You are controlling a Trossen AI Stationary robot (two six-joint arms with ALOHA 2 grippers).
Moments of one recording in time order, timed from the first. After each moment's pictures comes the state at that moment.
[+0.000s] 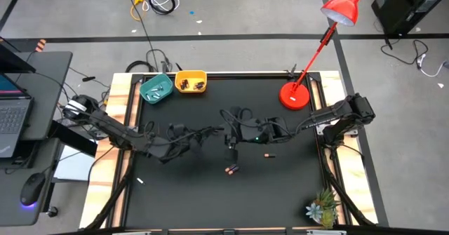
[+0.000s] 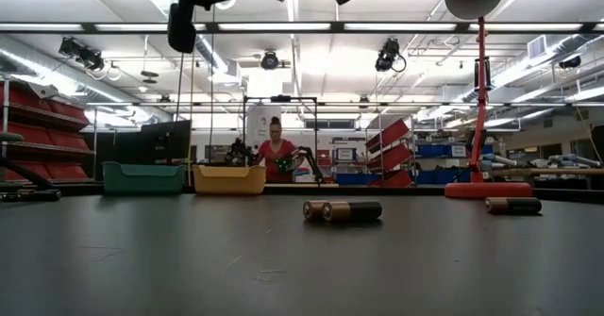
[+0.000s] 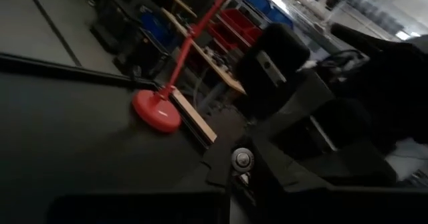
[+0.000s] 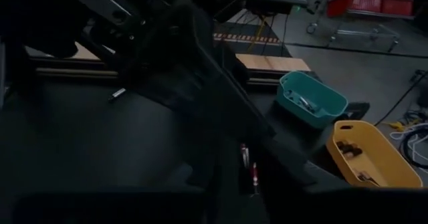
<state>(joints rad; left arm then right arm) -0.41 1.37 0.67 0.76 -0.97 -0.73 0.20 1.65 1.32 -0.06 0.36 0.00</state>
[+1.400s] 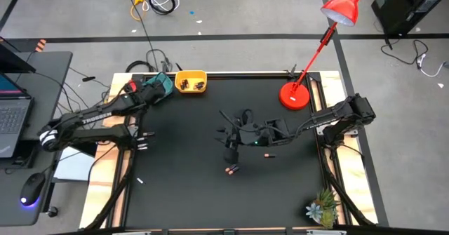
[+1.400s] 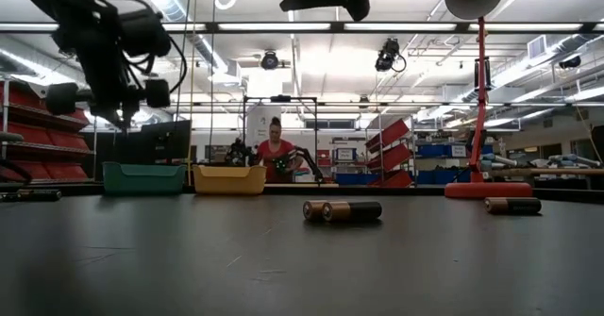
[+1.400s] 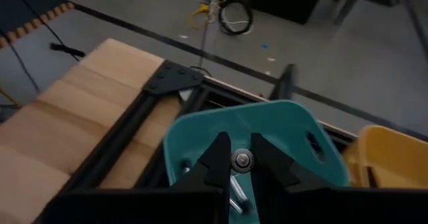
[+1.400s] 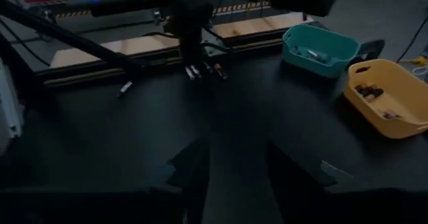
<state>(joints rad) 0.61 0.92 0.54 -0.62 -0.92 -1.15 0.21 1.65 1.32 -0.17 0.40 0.28</state>
